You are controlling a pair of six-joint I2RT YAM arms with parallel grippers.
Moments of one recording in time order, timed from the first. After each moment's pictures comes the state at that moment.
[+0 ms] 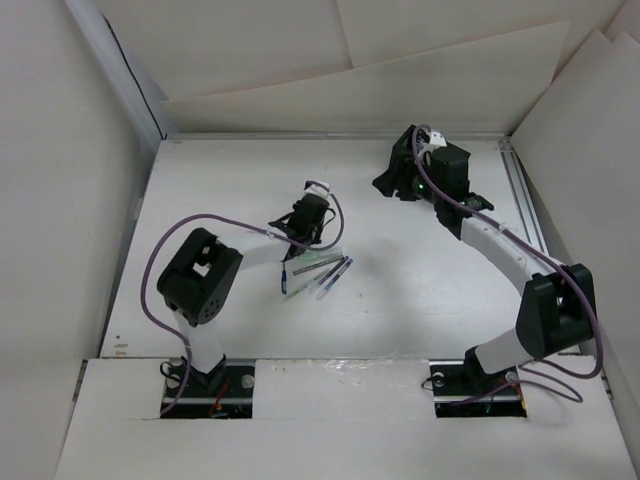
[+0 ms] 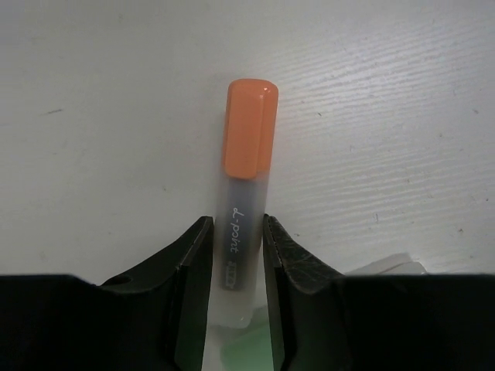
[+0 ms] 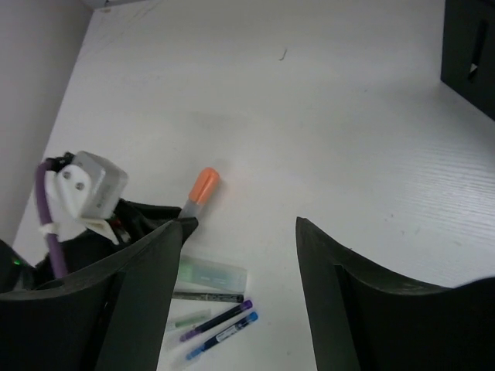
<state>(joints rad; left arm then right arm) -0.67 1.84 1.05 0.02 -0.38 -0.24 0.32 1.48 1.11 0.01 -0.22 0.45</state>
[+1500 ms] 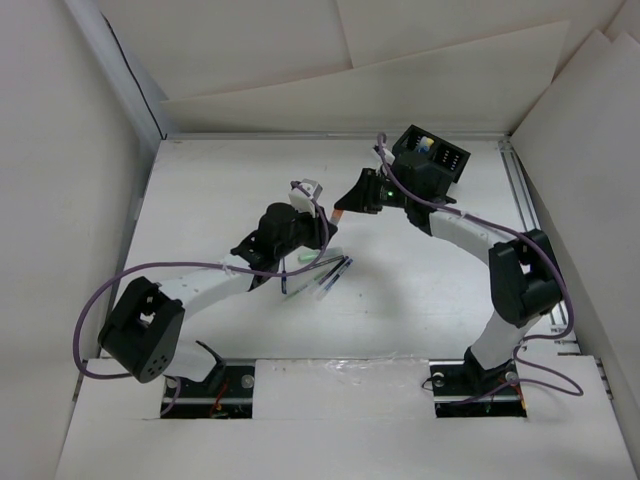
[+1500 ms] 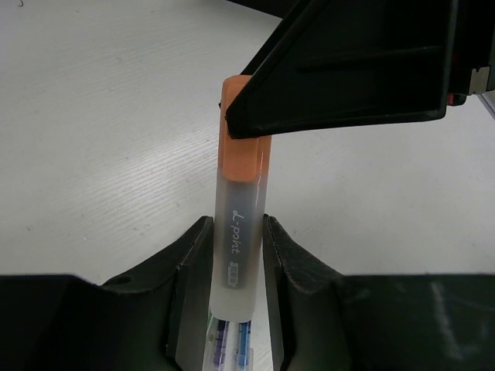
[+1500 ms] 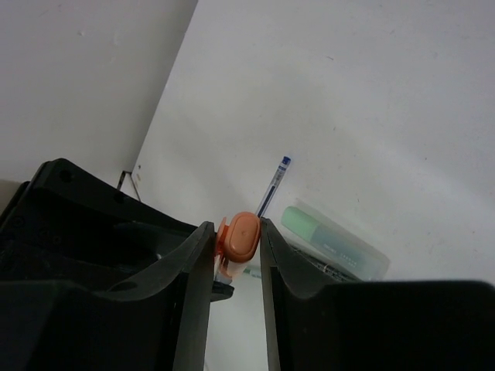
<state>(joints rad) -0.66 1.38 0.74 0.33 0.09 -0.34 0.41 1.72 1.15 0.20 -0.68 0.63</state>
